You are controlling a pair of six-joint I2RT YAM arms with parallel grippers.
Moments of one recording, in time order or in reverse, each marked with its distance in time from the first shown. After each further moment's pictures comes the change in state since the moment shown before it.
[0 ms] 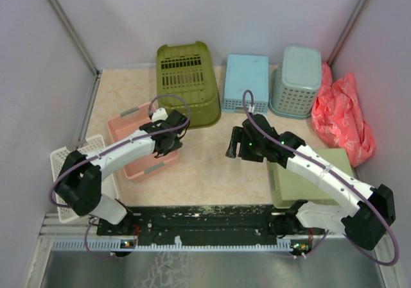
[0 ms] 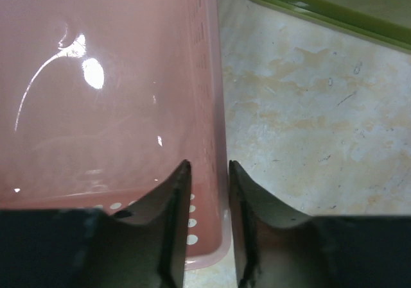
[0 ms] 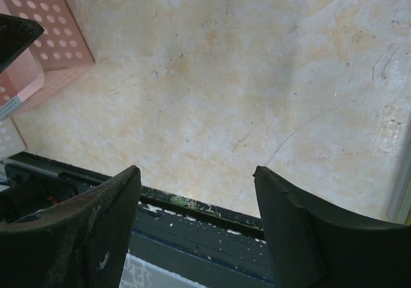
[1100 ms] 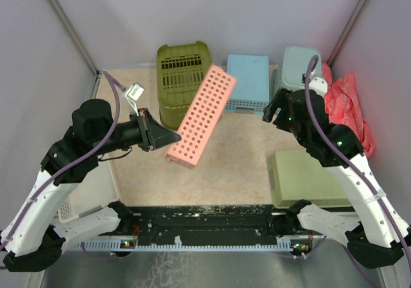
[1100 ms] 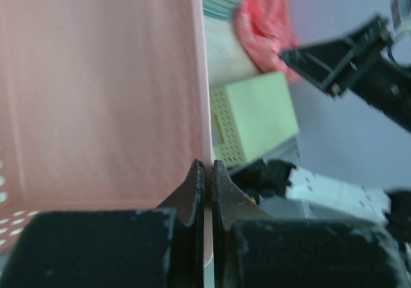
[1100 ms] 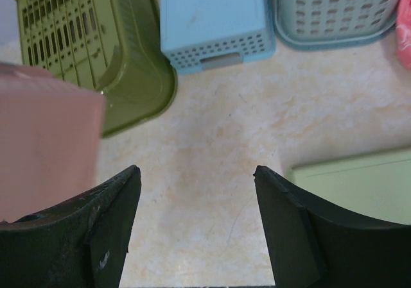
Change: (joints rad) left arm -0.029 -0.582 0.387 -0.130 0.746 0.271; right arm -0.158 -0.135 0.420 -0.227 0.360 -0.105
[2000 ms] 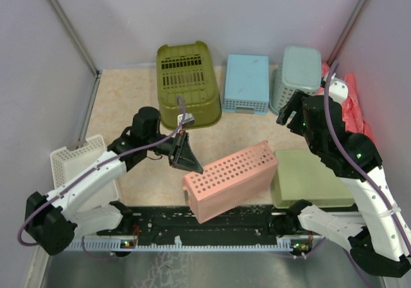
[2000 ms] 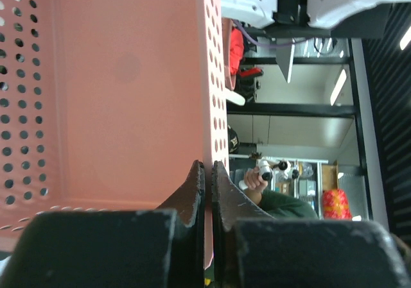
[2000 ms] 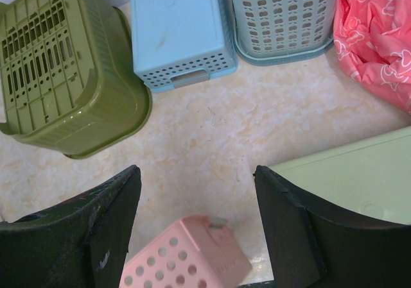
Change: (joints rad) left arm 0.086 0.193 -0.554 0.653 0.916 -0.294; right arm -0.001 -0.071 0.096 -0.119 0.150 -0.018
